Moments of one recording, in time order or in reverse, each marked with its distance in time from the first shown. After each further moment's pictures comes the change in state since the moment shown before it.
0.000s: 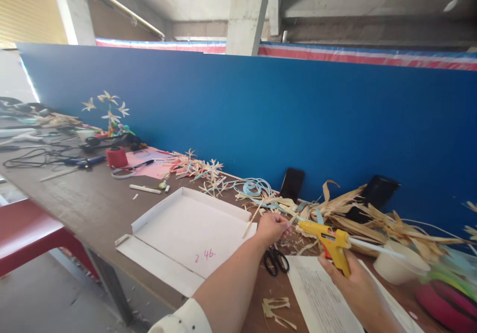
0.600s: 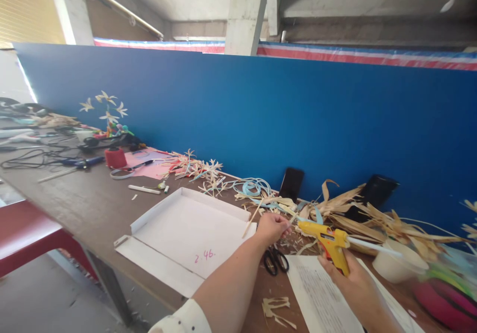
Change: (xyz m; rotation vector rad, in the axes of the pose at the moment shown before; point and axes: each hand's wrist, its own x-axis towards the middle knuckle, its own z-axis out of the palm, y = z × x) left_hand 0.003 -0.003 0.001 0.010 -0.002 -0.017; right_hand -0.001 0.000 0.000 -0.014 -0.003 0.010
